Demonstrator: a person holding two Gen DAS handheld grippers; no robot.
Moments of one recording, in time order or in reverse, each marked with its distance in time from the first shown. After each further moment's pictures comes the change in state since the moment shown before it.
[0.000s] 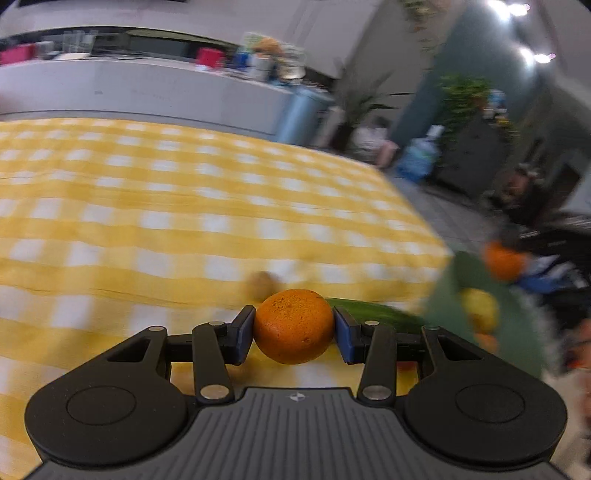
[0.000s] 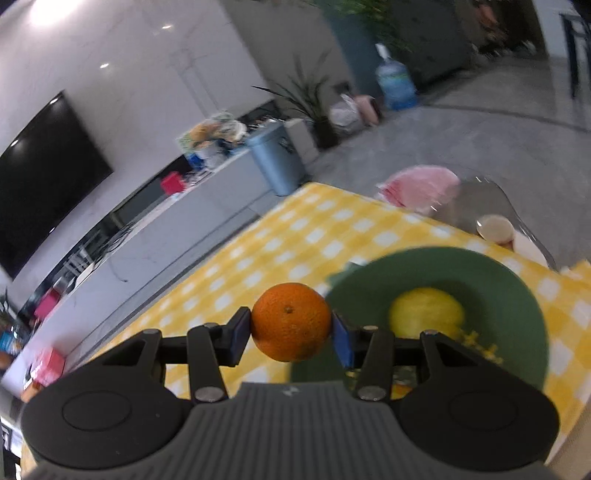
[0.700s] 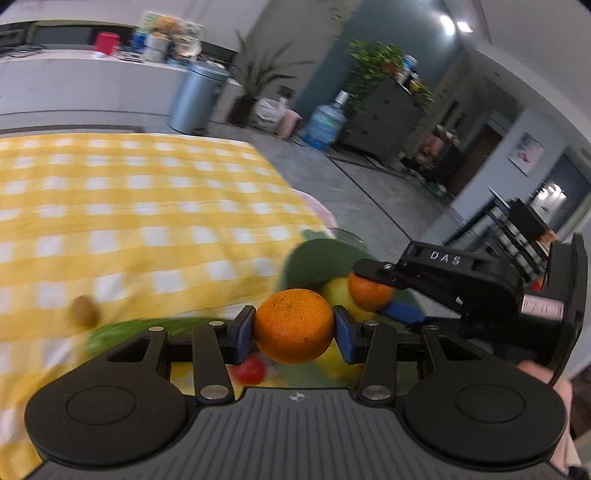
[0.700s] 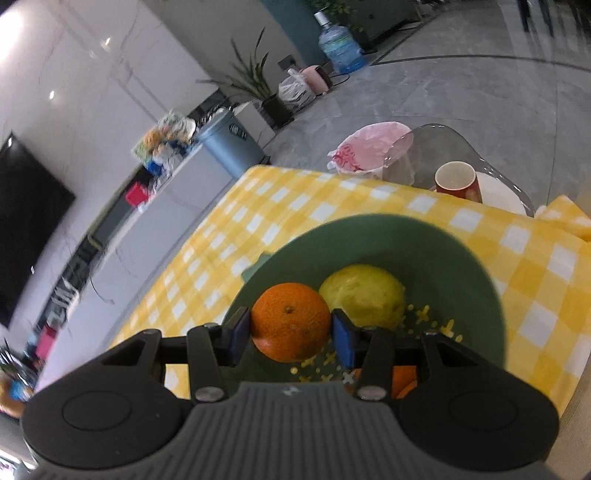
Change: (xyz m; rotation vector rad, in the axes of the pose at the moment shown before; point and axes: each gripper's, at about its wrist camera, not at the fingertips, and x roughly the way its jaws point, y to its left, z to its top) left arm 0.039 -0.093 0.030 0.111 0.116 -0.261; right arm 0.019 -0.070 0.006 0.206 0.050 -0.033
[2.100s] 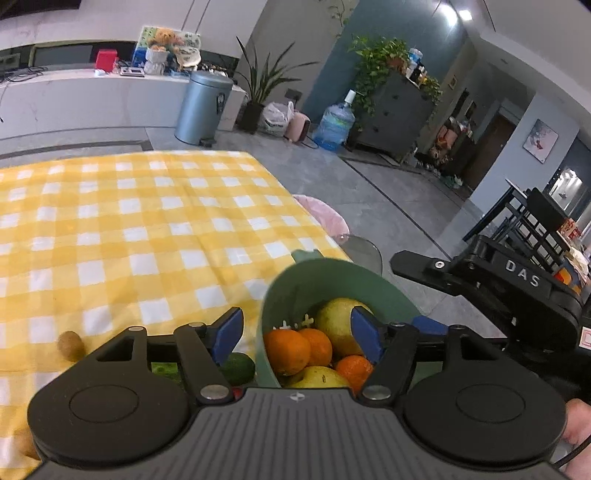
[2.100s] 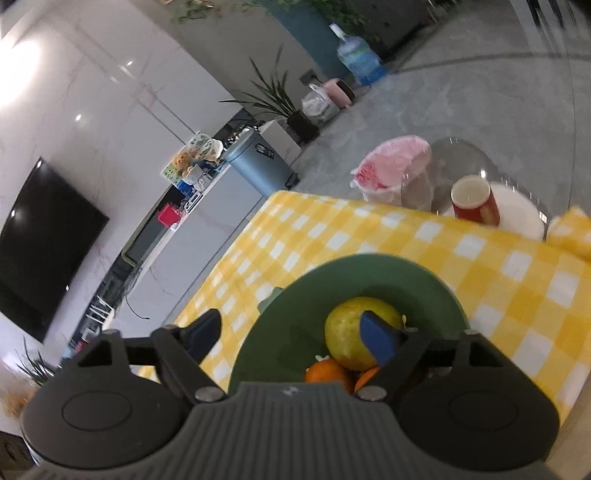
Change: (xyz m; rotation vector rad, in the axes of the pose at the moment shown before) left arm 0.012 -0.027 0.012 0.044 -0.027 0.102; right arm -0.022 -0.019 0.020 -0.004 -0.041 0.115
